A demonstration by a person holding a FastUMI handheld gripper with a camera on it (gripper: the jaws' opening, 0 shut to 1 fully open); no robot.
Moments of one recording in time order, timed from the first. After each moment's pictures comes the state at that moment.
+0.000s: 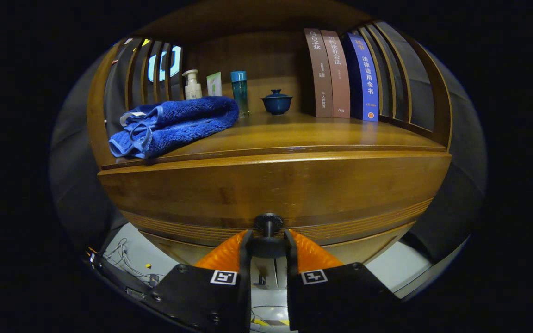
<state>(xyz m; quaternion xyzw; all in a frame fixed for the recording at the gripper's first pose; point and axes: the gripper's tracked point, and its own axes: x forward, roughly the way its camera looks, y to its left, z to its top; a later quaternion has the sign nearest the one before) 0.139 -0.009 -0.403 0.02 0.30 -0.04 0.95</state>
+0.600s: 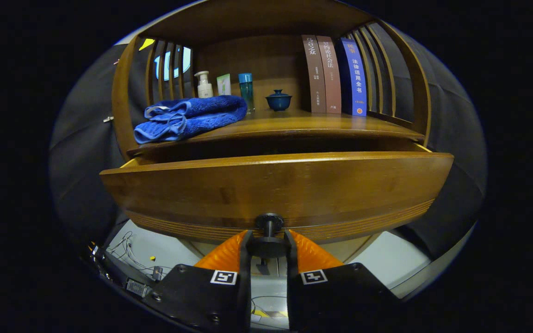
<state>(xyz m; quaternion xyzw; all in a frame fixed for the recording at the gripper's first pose) 0.059 0.000 -0.390 0.03 0.31 -0.03 0.95</state>
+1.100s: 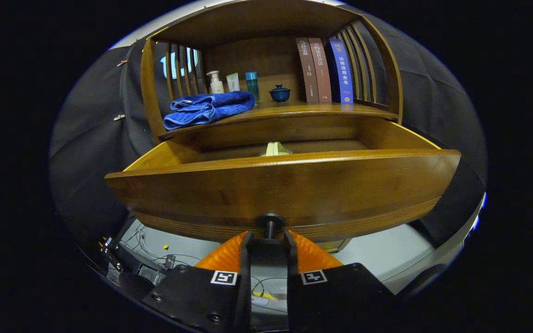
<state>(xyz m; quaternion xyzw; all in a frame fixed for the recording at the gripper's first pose) -0.033 0.012 -0.377 0.05 0.33 -0.01 0.94</state>
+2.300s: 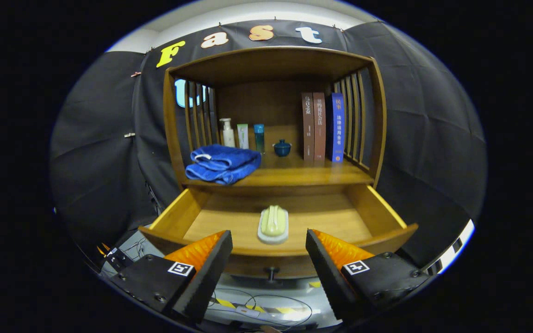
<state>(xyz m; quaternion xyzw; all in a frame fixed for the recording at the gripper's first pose) -0.006 0.005 -0.221 0.01 0.24 -0.01 0.97</state>
